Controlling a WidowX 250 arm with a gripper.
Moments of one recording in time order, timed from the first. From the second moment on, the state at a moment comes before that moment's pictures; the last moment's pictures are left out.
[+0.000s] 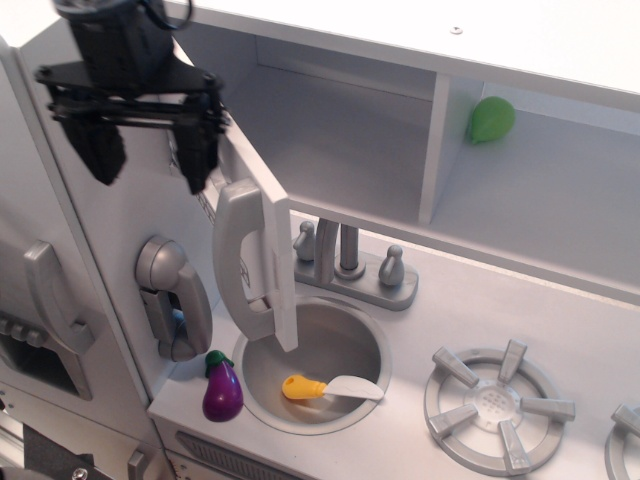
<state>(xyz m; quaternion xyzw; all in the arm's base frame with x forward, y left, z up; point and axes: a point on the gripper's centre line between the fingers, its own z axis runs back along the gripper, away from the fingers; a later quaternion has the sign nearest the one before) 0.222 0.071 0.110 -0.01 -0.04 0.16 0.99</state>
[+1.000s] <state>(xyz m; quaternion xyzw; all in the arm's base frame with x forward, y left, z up) 0.275 0.023 0.076 -0.02 -0.07 0.21 0.97</state>
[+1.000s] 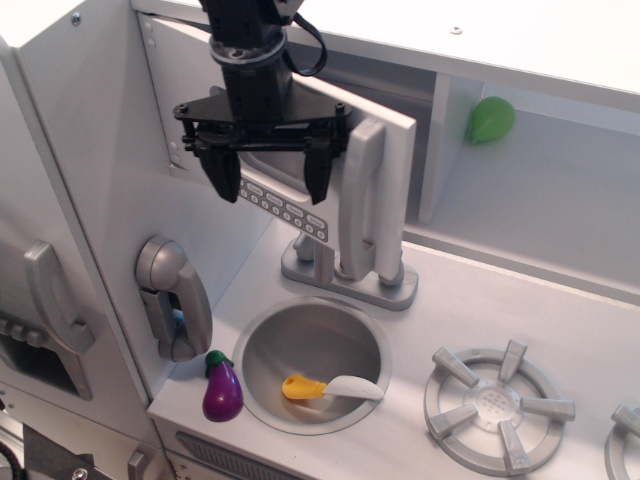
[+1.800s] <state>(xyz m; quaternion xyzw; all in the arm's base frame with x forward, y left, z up) 0.312 0.018 0.091 -0.07 -0.17 0.24 0.95</state>
